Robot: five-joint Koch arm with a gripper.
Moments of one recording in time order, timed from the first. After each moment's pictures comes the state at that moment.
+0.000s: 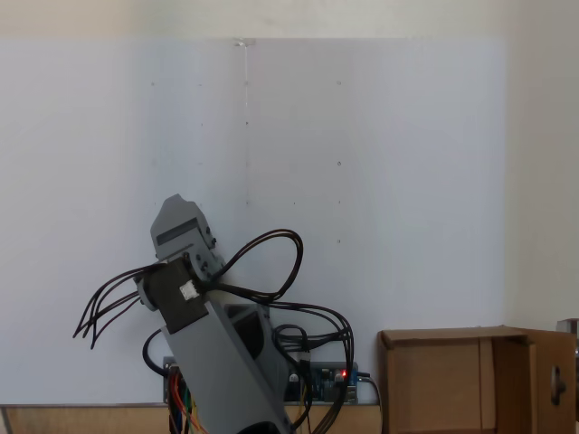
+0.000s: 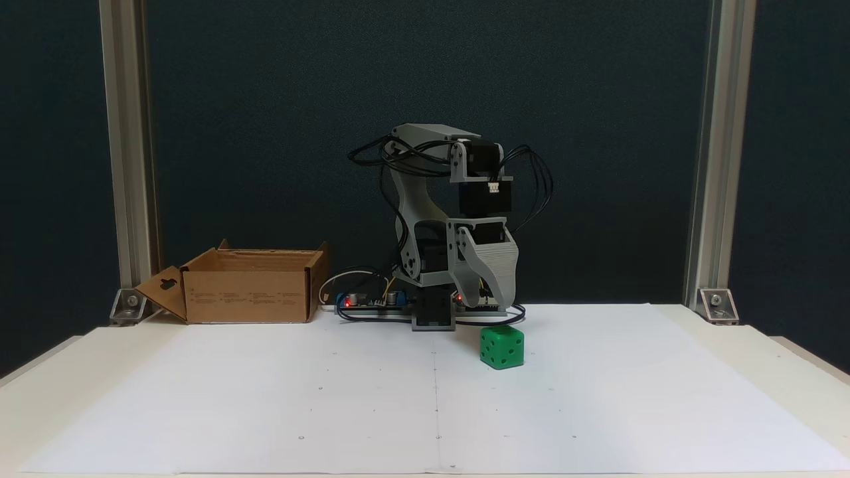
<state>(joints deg) -29.4 115.1 96.6 72.8 0.4</state>
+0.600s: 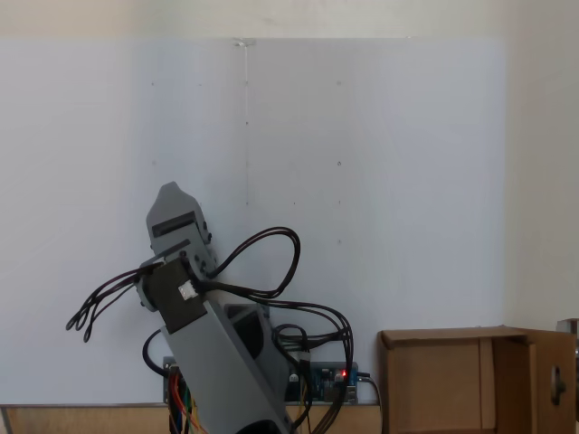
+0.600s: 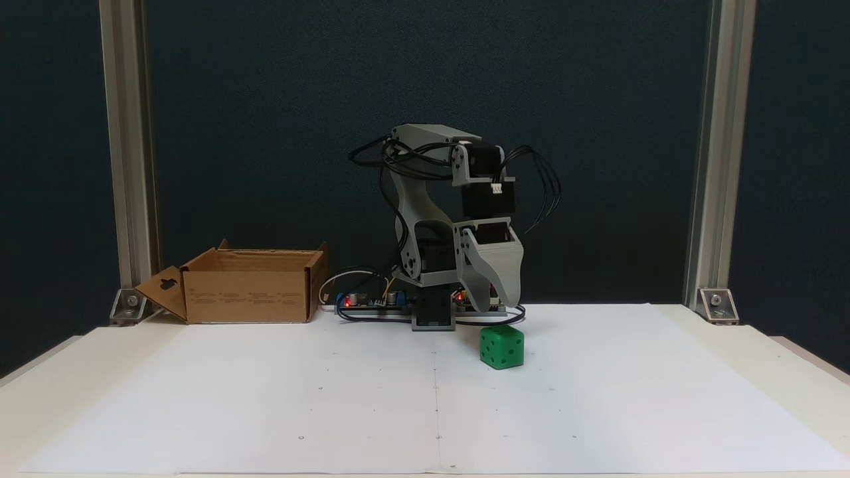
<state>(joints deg) -30.6 115.1 98.3 65.7 7.6</state>
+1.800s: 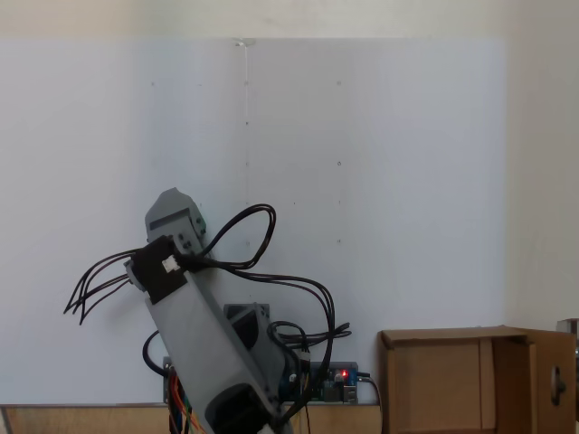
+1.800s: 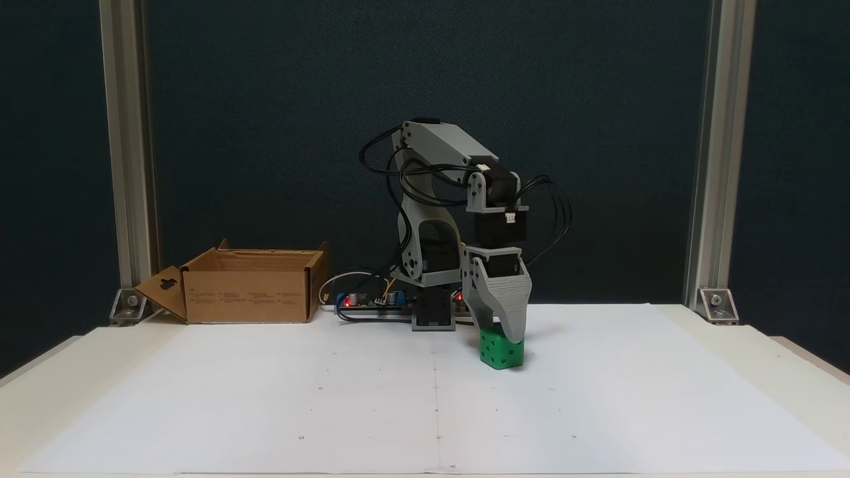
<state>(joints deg) -33.8 104.2 100.8 60.7 10.0</state>
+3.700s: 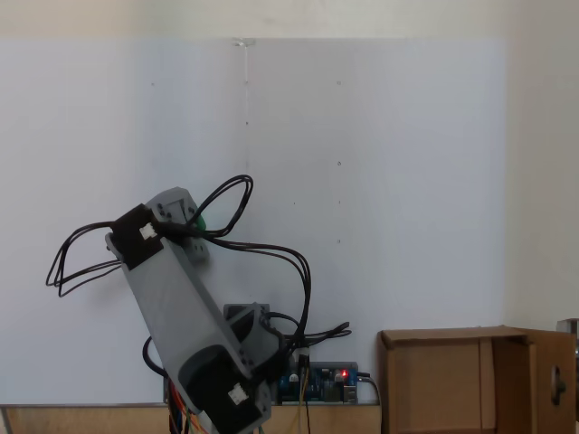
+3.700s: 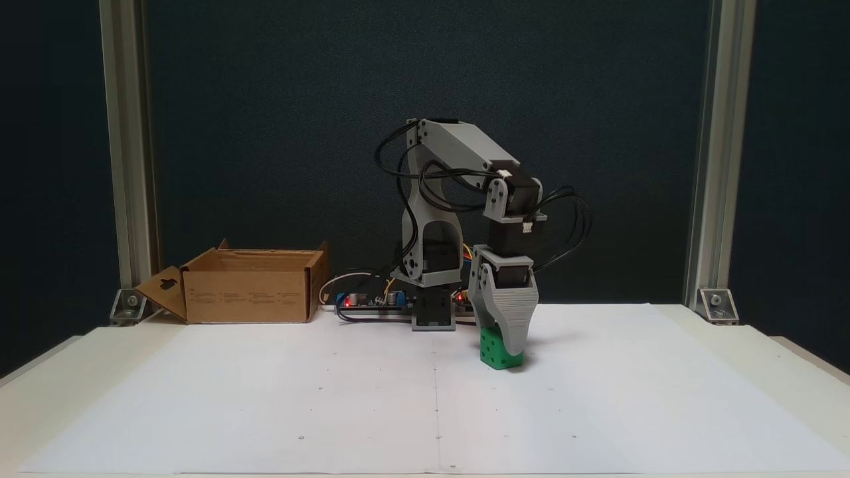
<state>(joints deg) -34.1 91.1 90.6 72.2 12.1</state>
